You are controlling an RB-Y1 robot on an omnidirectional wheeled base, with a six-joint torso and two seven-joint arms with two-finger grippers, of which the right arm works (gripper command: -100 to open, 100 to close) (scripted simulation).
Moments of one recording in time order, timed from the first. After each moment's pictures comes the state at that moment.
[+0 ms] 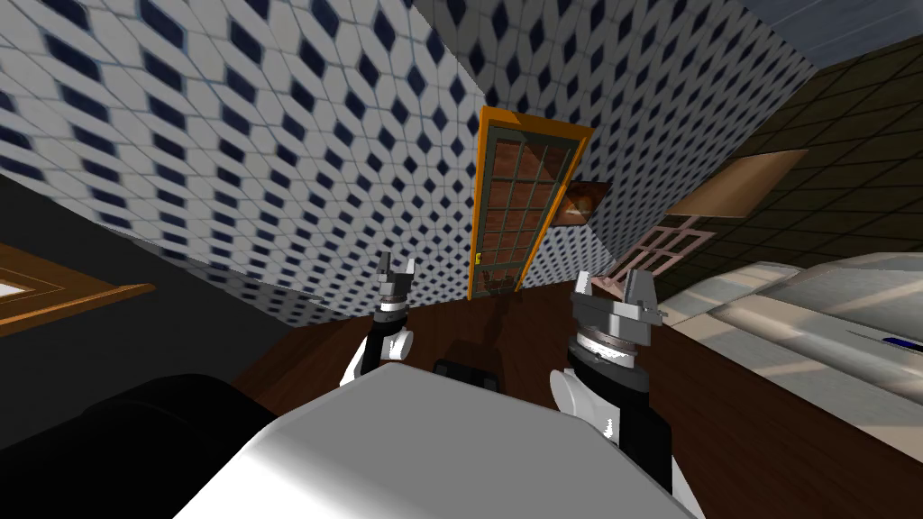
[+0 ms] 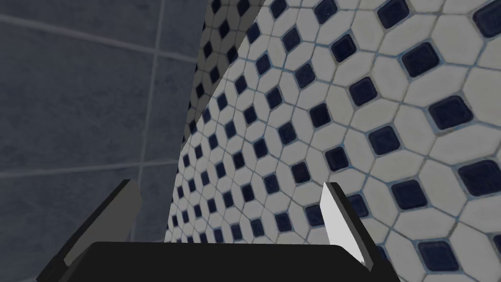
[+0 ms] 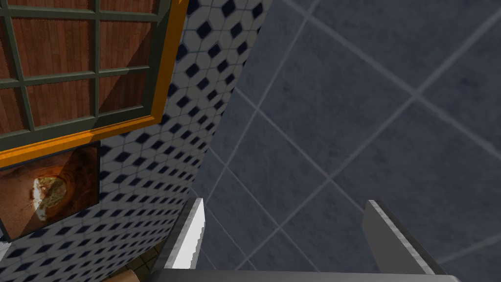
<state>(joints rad) 0.50 -0.03 0.02 -2.39 -0.08 -0.57 0.05</state>
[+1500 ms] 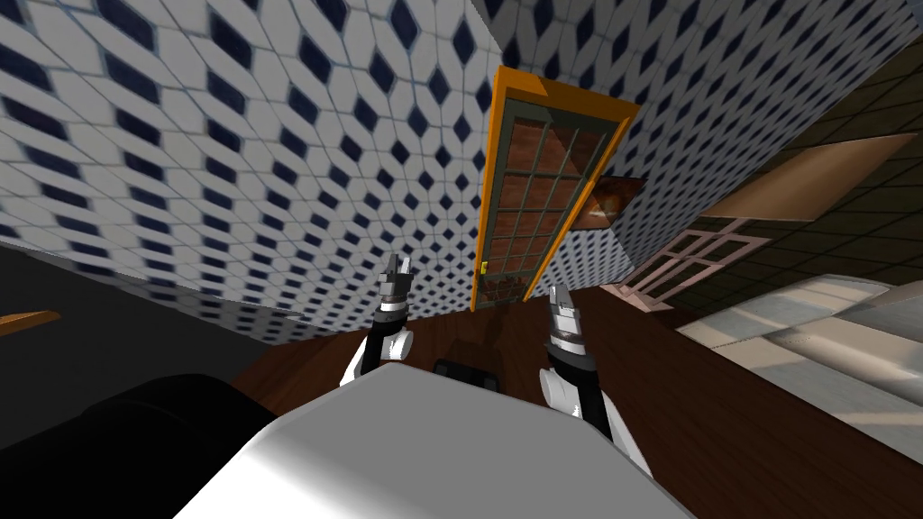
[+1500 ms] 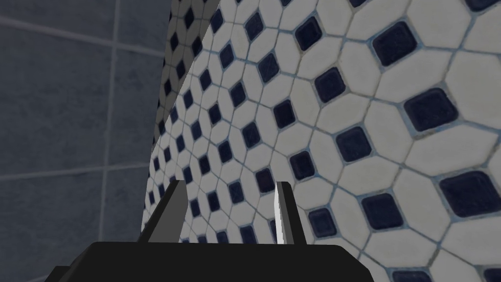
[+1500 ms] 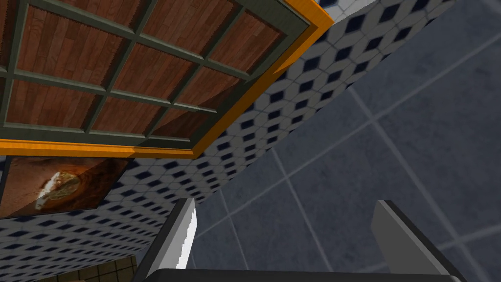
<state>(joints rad) 0.44 -0.08 0.00 -2.06 0.07 -0.67 0.28</state>
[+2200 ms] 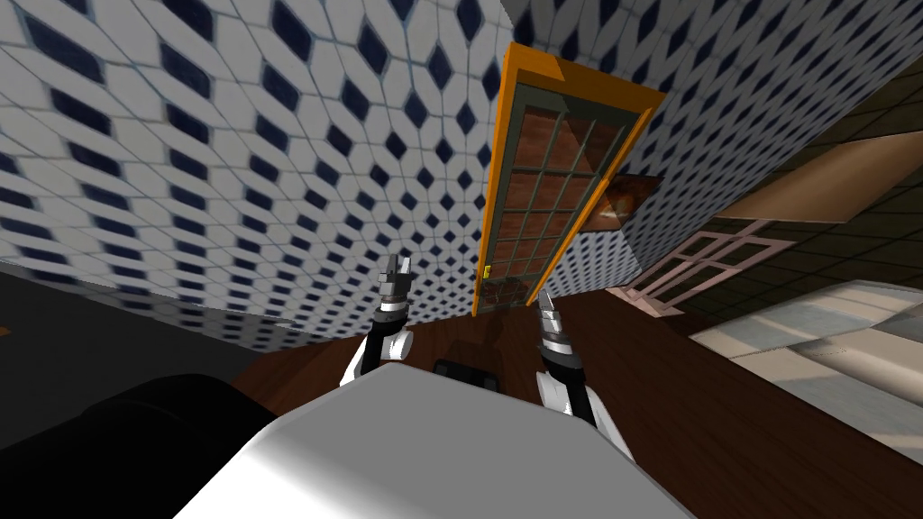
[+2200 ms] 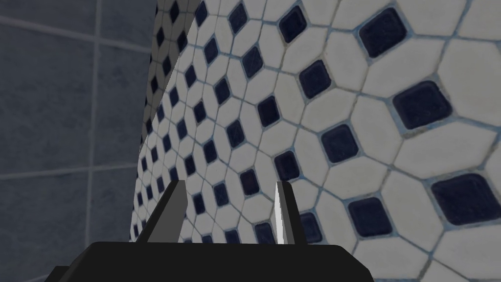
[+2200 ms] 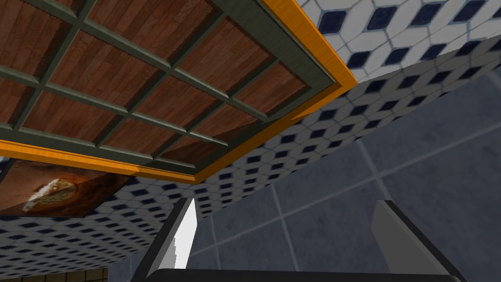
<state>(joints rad) 0.42 -0.09 0.00 -1.92 0.14 -0.71 0.39</state>
